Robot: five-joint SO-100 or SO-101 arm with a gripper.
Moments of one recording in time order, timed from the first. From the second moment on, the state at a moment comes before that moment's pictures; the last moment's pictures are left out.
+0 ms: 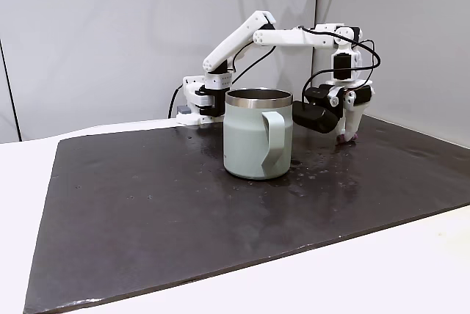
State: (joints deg) arm -39.1 39.3 36.7 84.4 28.4
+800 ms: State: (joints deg) arm -30.2 65.6 22.2 95.3 17.1
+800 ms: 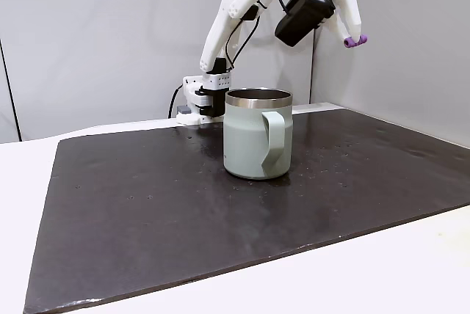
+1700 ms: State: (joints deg) arm -0.6 78.6 38.1 95.8 7.6
